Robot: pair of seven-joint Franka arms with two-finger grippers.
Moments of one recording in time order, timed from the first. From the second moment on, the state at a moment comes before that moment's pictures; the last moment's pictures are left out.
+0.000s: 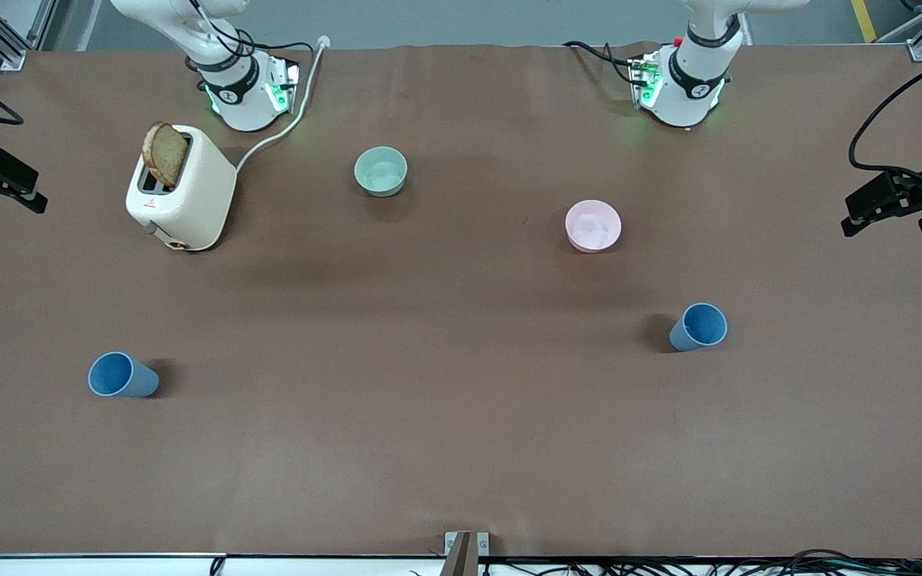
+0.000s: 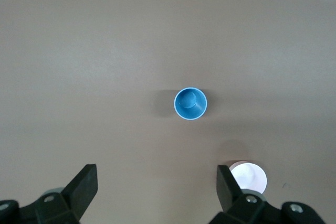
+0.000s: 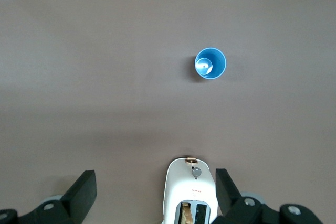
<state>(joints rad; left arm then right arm) -0.07 0.06 0.02 -1.45 0.00 1.57 -0.04 0.03 0.01 -0.06 -1.44 0.00 1.50 -0.04</state>
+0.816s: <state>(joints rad) -0.07 0.07 0.01 -1.44 0.00 1.56 -0.04 0.03 0.01 -0.06 -1.44 0.00 1.50 -0.04</state>
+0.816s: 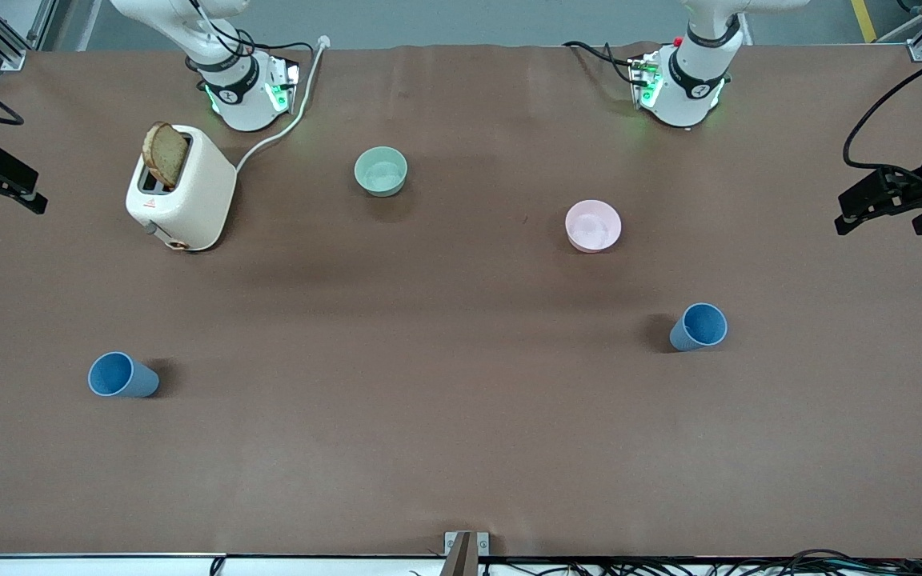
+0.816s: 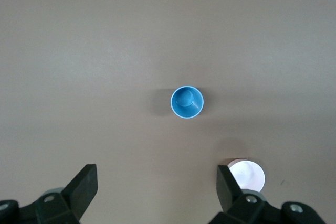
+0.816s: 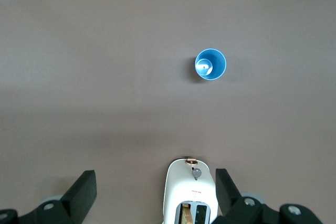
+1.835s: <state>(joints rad) -0.08 0.23 0.00 -1.50 0.00 1.61 -0.04 -0.06 0.11 -0.05 -1.48 0.00 1.63 -0.04</state>
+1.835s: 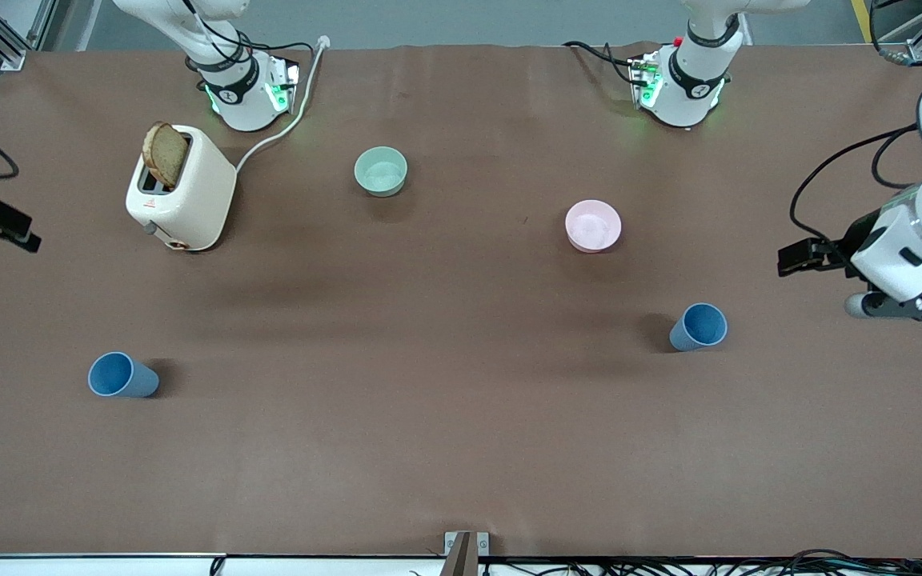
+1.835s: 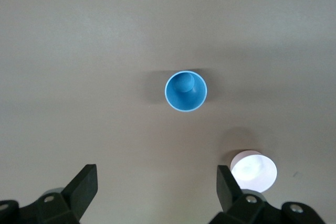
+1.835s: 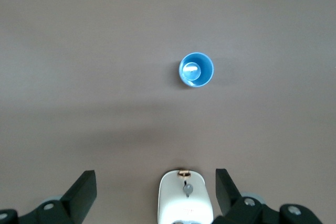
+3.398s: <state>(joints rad) -0.08 0.51 0.00 -1.76 0.00 2.04 -0.04 -0.14 0.63 -0.22 -1.65 0.47 2.26 -0.57</state>
